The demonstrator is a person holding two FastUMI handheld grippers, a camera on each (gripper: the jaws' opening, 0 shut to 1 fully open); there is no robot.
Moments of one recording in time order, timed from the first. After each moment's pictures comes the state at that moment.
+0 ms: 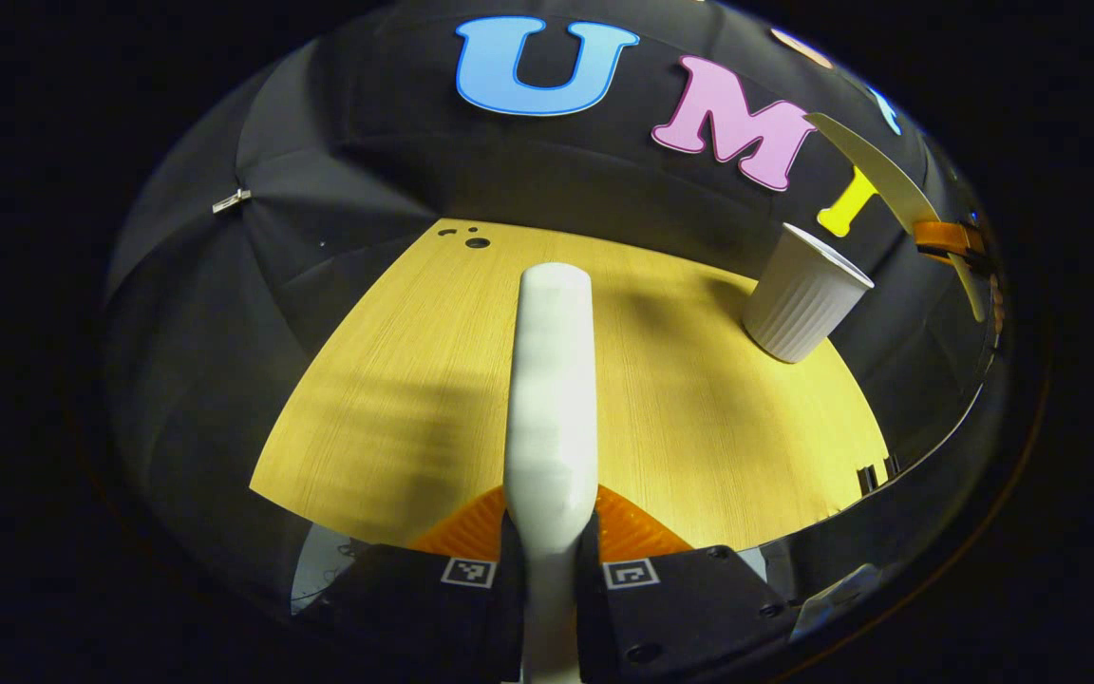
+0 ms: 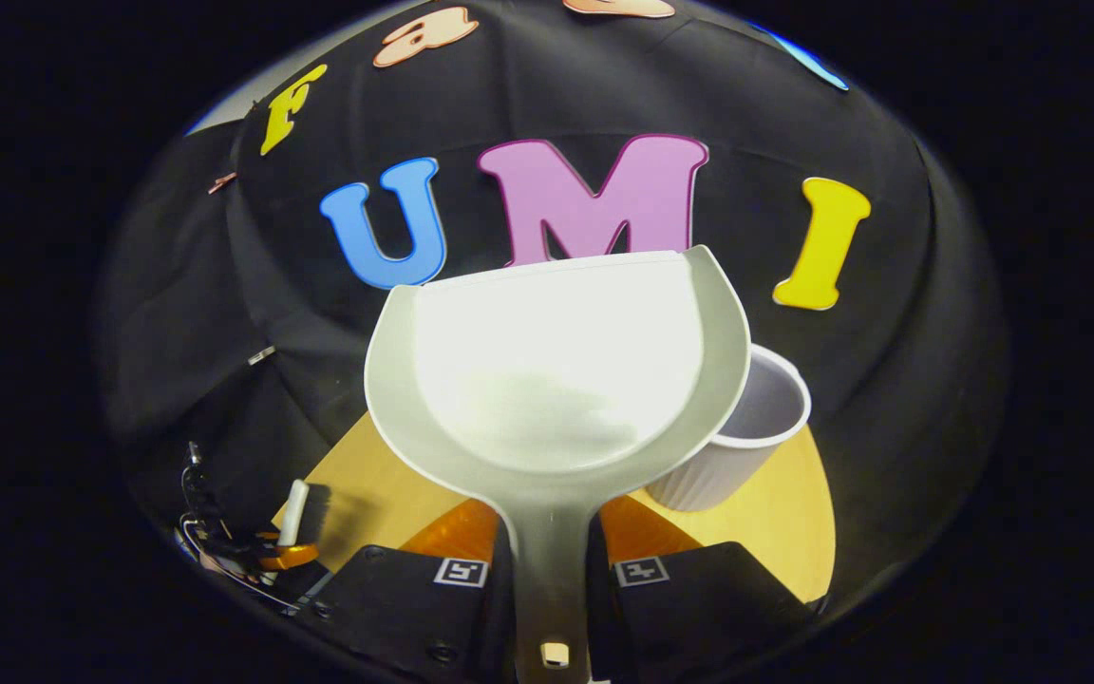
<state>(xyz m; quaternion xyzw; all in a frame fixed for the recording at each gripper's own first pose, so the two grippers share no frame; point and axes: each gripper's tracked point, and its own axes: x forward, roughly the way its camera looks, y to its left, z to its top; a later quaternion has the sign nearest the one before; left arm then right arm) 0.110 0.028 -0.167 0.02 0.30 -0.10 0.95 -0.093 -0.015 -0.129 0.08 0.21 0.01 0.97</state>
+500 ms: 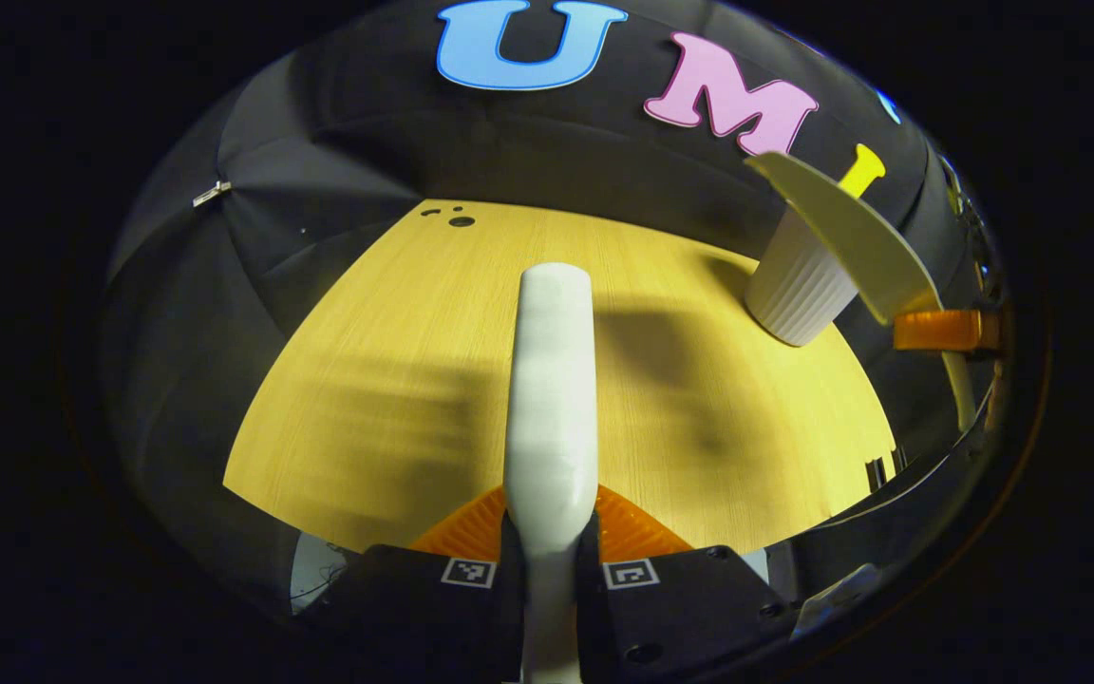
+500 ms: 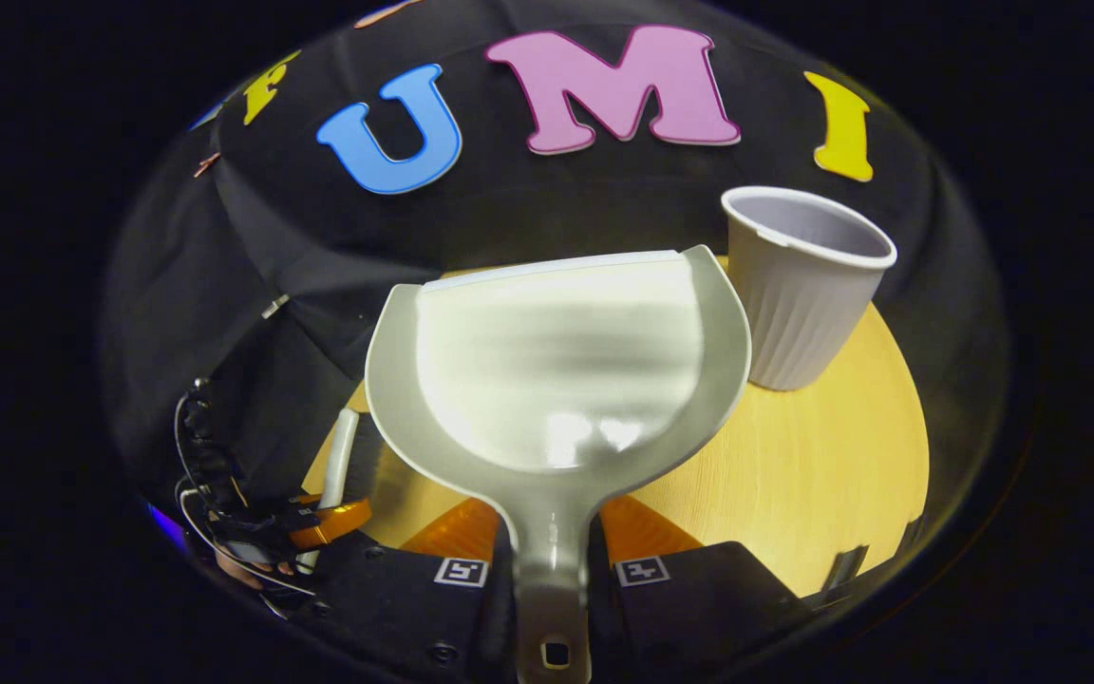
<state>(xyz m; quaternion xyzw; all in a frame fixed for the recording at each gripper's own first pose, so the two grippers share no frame) 0.133 0.000 -0.205 0.02 0.34 -0.10 0.94 -0.110 -0.020 -0.183 0.15 0.34 0.02 0.93</state>
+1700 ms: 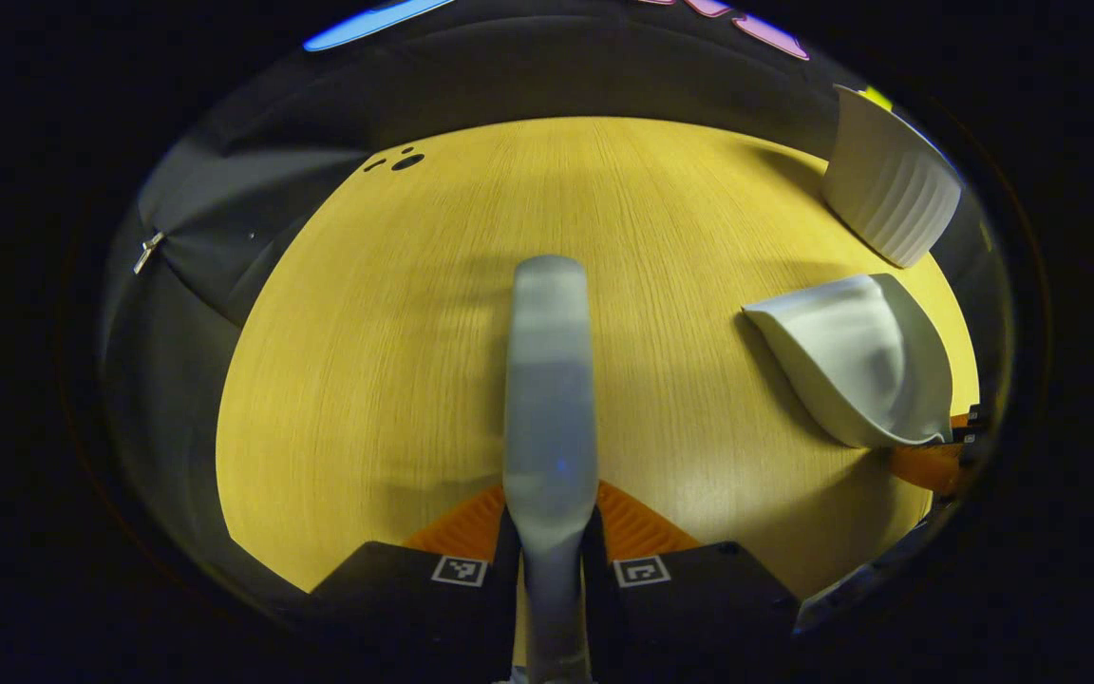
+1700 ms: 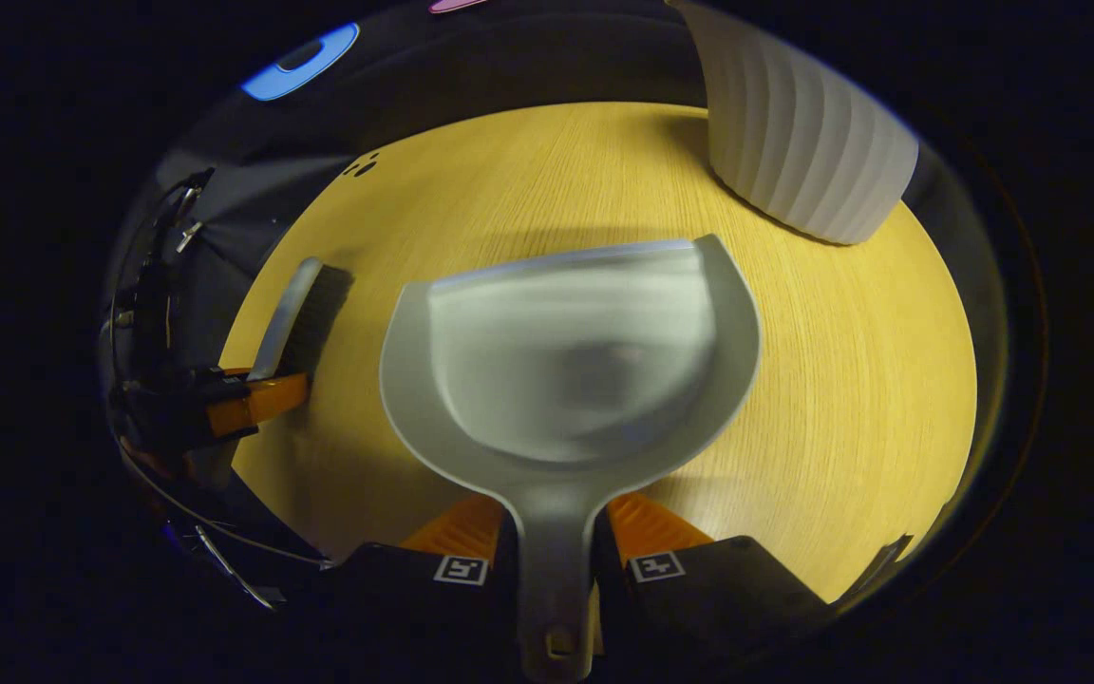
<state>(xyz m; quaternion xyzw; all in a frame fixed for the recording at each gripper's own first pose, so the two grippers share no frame) 0.247 -0.043 -0.299 0.15 0.44 -0.03 0.88 -0.107 -0.037 -0.330 0.13 0.48 0.01 0.87</state>
